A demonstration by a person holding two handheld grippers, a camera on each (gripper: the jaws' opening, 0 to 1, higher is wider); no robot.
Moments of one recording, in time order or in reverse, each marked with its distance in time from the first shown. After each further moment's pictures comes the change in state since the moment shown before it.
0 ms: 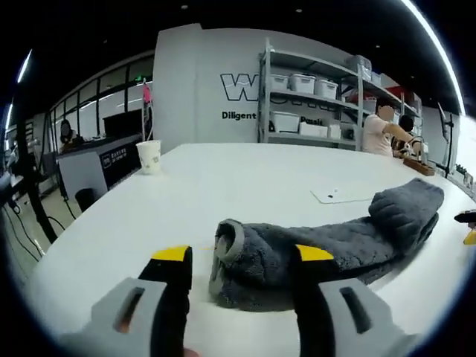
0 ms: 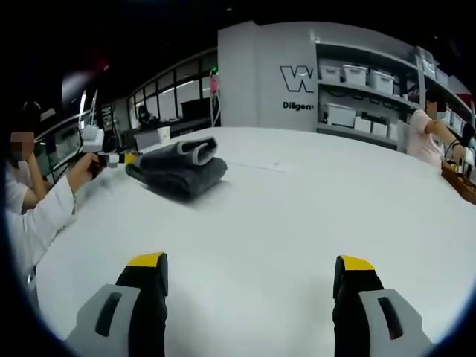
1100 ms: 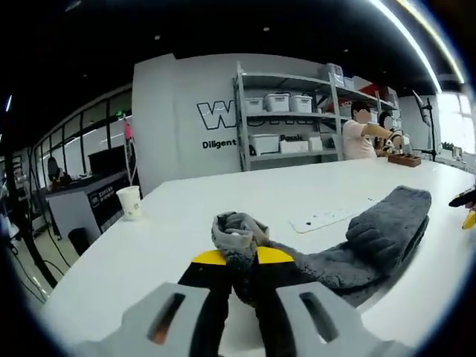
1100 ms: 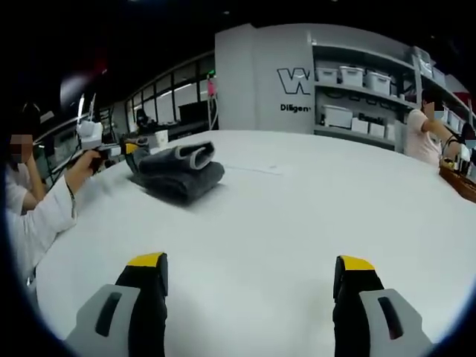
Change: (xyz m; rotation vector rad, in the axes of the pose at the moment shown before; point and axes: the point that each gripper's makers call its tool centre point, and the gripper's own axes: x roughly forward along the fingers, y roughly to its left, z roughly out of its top) left arm 0.008 -0.039 0.038 0.159 -0.136 -0.064; right arm -0.001 -0.002 0.002 0.009 -0.017 -0.008
